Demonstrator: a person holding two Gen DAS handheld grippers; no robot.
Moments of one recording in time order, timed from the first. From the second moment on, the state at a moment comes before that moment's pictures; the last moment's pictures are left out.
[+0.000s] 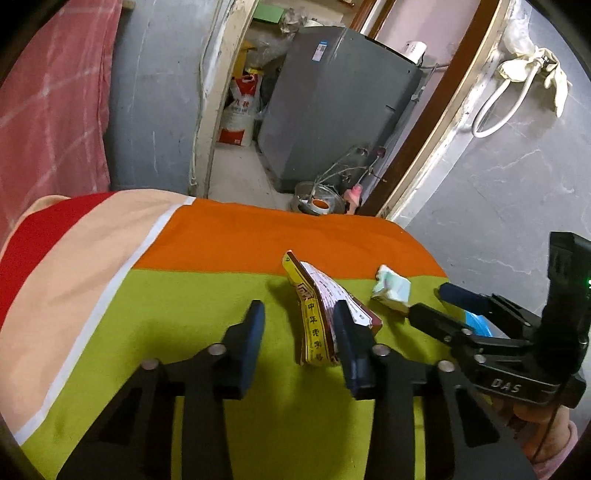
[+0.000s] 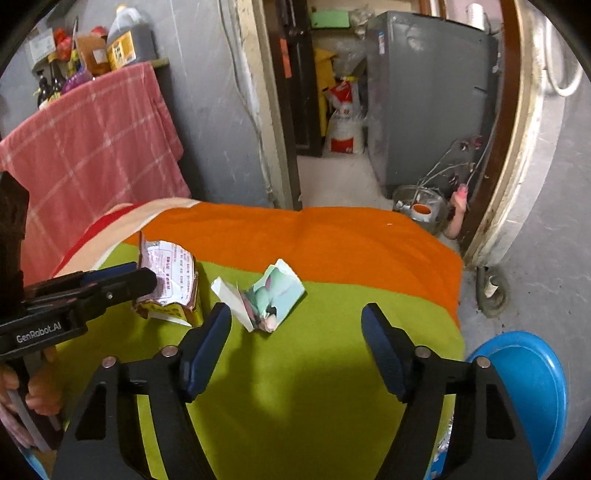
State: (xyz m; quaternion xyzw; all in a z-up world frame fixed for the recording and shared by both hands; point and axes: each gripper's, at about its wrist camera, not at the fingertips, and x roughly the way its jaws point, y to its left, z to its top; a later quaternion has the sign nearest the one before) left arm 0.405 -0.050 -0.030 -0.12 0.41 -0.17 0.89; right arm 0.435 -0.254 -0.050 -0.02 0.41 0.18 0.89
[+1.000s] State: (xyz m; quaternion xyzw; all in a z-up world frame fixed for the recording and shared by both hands) left arm 0.418 -0.052 -0.028 -0.10 0.41 -0.15 0.89; right arm 0.469 -0.233 -0.057 -0.03 0.42 0.21 0.88
